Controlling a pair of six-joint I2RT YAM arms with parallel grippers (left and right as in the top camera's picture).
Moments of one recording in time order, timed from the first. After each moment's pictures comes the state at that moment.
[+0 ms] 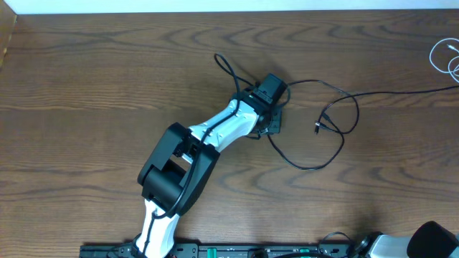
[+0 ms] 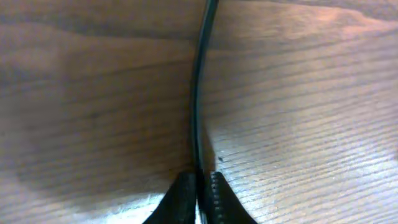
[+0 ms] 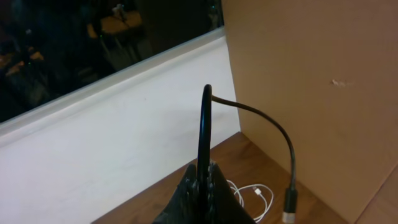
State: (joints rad) left arm -0.67 2.10 1.42 -0.55 0.08 -0.54; right arm -0.62 1.54 2.00 -0.66 -0.13 0.19
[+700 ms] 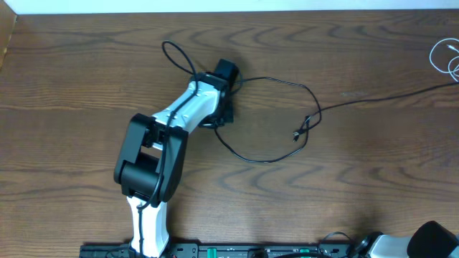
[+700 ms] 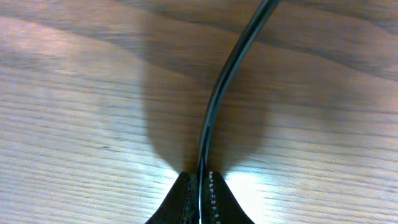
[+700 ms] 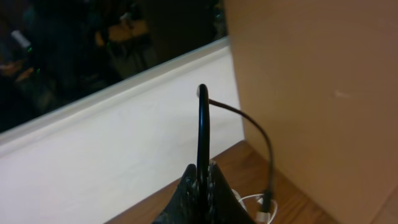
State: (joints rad) left arm -0.39 2.07 1.42 -0.84 -0.09 -0.48; right arm -0.65 1.54 2.00 -0.62 -0.16 0.20
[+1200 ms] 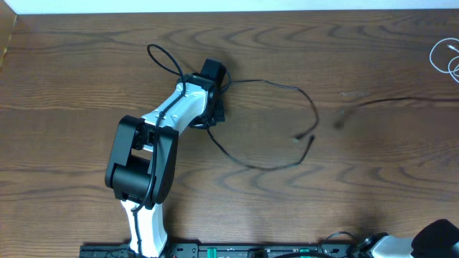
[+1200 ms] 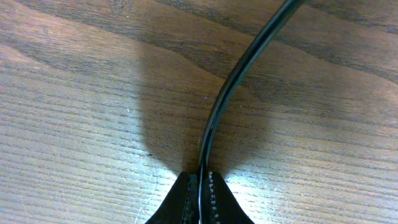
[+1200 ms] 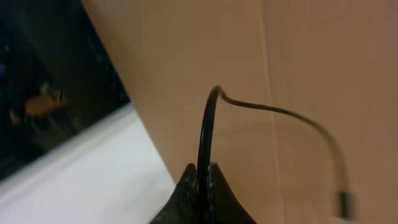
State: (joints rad) left arm -0.34 2.04 1.36 -0.78 -0.08 -0.47; right arm -0.85 1.56 2.00 -0.44 0.00 0.28
